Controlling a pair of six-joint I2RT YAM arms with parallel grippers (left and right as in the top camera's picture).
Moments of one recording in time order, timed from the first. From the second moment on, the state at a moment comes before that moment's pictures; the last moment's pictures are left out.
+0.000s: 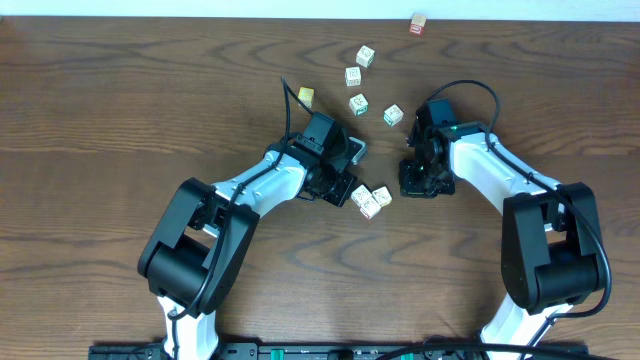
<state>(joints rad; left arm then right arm) -0.54 1.97 1.17 -0.40 0.44 -0.04 0.23 1.91 1.18 -0.77 -0.16 0.25</state>
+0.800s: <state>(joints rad) -0.42 1.94 1.17 -0.41 0.26 -0.10 0.35 1.91 1.18 -0.93 -0.23 0.26</state>
